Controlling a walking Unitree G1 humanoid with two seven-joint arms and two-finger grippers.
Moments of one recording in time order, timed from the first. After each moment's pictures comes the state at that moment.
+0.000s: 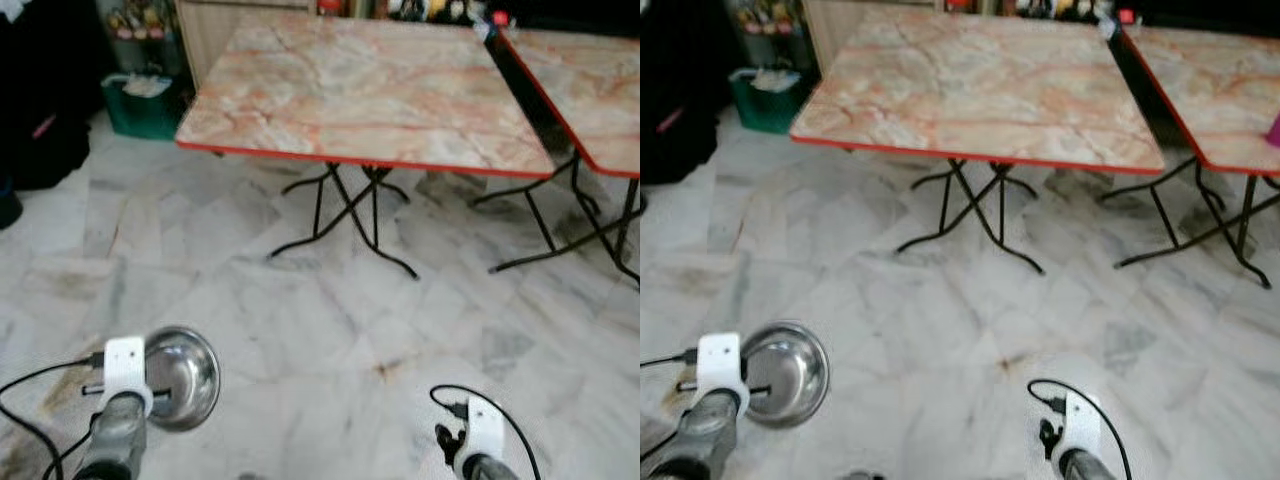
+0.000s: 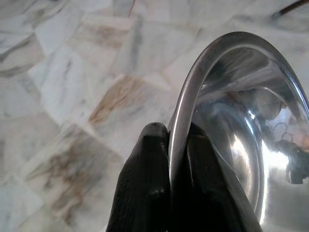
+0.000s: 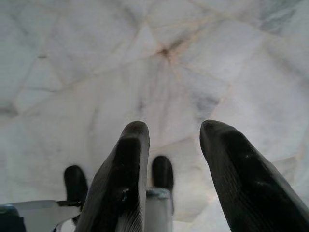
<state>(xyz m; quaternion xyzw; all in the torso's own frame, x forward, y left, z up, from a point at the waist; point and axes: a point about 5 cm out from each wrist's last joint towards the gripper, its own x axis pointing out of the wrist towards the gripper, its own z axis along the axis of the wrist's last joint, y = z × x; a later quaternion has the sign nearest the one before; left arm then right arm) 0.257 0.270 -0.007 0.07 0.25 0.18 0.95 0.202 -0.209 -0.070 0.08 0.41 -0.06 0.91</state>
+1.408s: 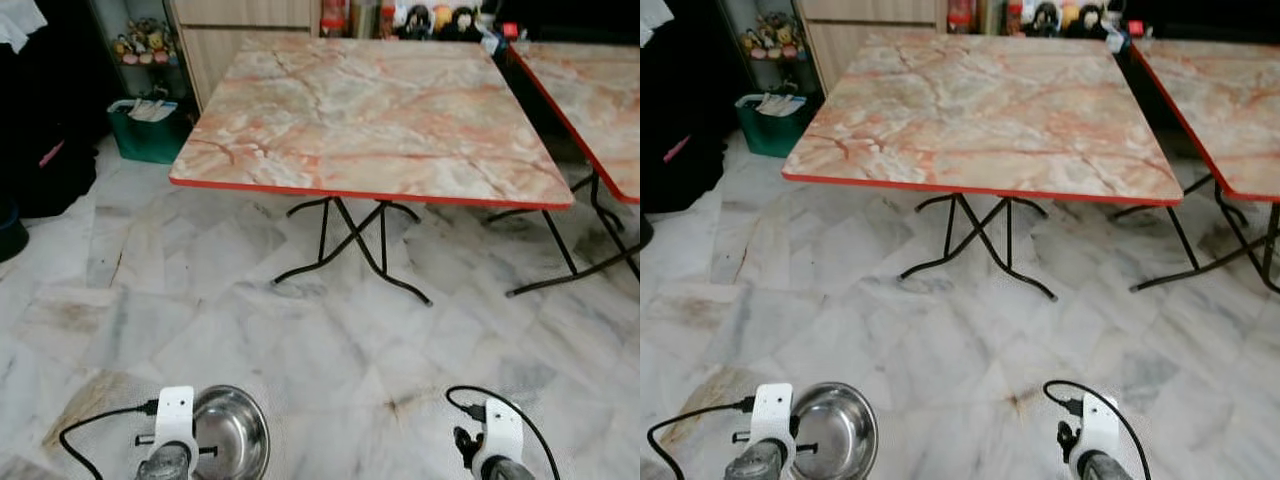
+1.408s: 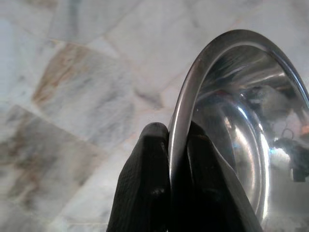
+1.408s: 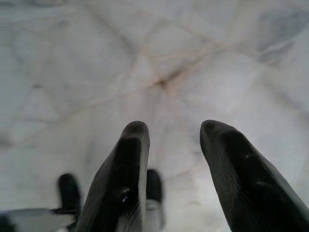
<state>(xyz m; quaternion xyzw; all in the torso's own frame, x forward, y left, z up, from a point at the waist) 0.212 0.231 -0.057 0.05 0.37 0.11 0.92 0.199 -0.208 -0.072 0.08 0.42 -0.06 0.90</state>
